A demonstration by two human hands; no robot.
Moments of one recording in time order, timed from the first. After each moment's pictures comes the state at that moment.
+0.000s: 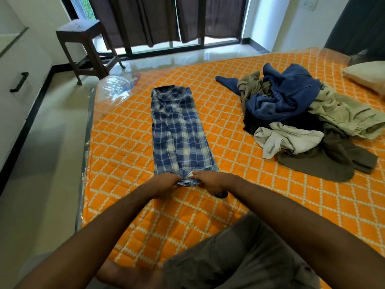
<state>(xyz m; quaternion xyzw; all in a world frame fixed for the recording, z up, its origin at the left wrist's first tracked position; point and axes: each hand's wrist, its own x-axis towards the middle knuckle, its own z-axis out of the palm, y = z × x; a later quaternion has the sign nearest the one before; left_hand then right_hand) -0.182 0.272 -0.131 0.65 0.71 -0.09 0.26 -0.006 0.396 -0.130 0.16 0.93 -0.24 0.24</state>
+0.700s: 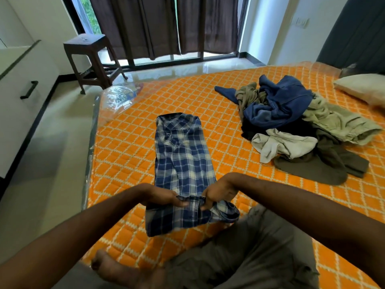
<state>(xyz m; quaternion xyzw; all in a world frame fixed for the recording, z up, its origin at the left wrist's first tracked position) -0.167 0.239 -0.083 0.39 0.60 -0.01 0.70 0.010 0.372 -0.089 0.26 0.68 -0.52 0.45</state>
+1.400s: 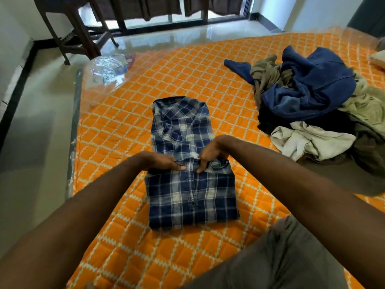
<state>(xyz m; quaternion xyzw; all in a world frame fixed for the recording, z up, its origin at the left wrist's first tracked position) -0.273 0.373 -0.129 0.39 0.70 -0.01 0.60 -0.123 0.508 -0.120 0.31 0.71 -0.41 0.48</state>
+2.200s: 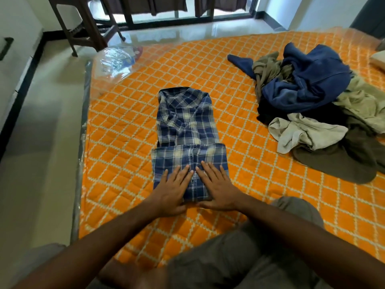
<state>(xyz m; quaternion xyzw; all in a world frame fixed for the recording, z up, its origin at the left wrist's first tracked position) -0.171 0.229 -0.194 0.70 0.69 -0.08 0.14 0.018 0.371 -0.210 0.19 0.97 -0.13 0.11</state>
